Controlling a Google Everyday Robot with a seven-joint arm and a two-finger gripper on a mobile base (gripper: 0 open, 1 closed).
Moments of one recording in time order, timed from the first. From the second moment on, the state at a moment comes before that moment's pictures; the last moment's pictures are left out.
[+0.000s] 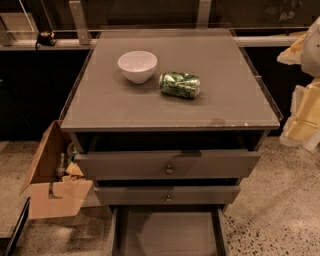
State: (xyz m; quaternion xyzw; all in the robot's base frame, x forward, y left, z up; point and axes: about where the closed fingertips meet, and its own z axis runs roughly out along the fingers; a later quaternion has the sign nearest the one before) arm 0.438 -0.217 0.976 -0.60 0.78 -0.03 0.16
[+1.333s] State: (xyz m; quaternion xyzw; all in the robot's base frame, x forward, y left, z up) arm 0.438 -0.216 0.976 -0.60 0.78 -0.03 0.16
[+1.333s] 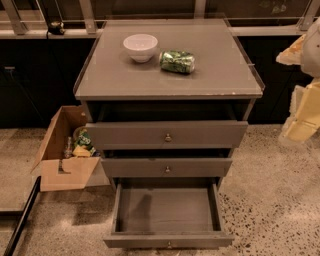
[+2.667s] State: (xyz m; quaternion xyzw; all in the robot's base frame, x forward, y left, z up) arm 0.422 -0.205 0.934 -0.57 0.78 0.04 0.25
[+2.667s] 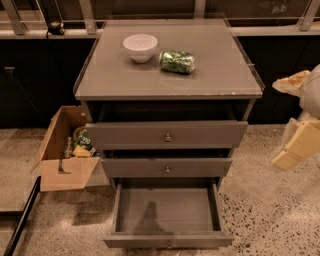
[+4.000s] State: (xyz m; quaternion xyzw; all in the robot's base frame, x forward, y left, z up) arm 0.436 -0.170 0.845 -0.55 0.78 0.11 0.27
